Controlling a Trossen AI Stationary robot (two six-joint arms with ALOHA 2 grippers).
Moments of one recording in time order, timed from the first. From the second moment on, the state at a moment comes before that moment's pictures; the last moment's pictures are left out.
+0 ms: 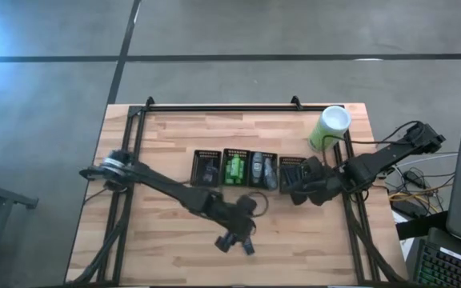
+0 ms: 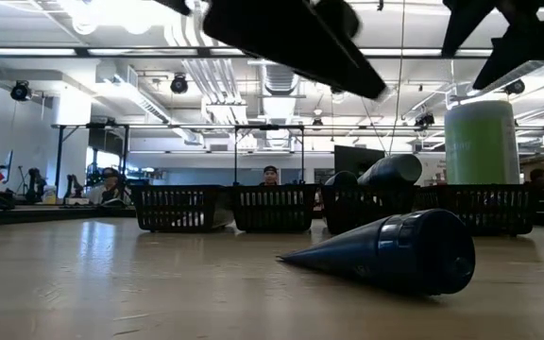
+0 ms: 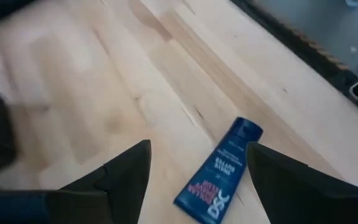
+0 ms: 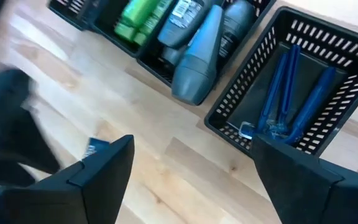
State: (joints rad) left arm -0.34 1.91 1.44 -0.25 0.07 0.26; right arm 0.45 1.16 1.02 -1.00 0.42 1.49
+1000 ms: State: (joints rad) left arm -0.46 1.52 1.14 -0.66 -0.29 -0.24; right arm 0.60 1.60 1.13 -0.64 0.23 1.61
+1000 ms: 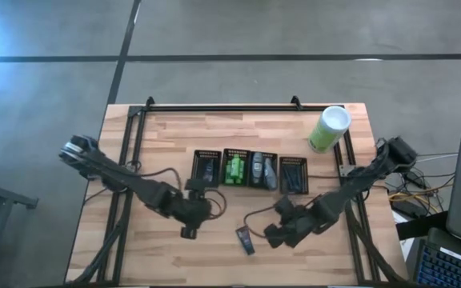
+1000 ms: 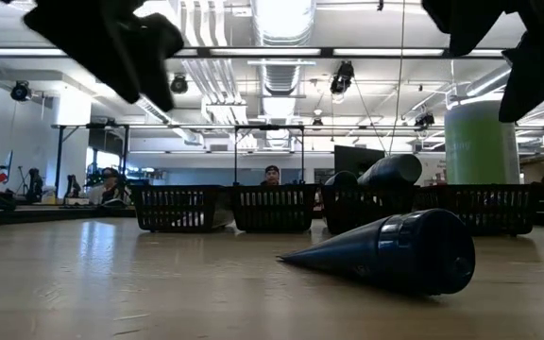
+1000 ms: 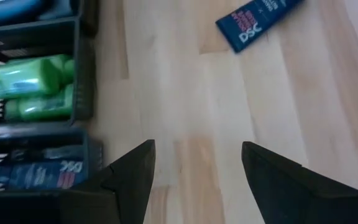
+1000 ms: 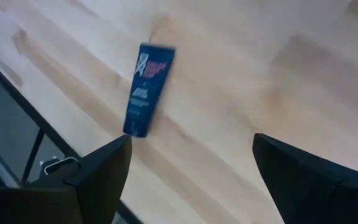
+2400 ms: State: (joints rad) left arm -0.49 1.04 0.75 -0.55 -0.32 -0.14; right arm 0.55 2.29 1.80 -0.89 0.07 1.46
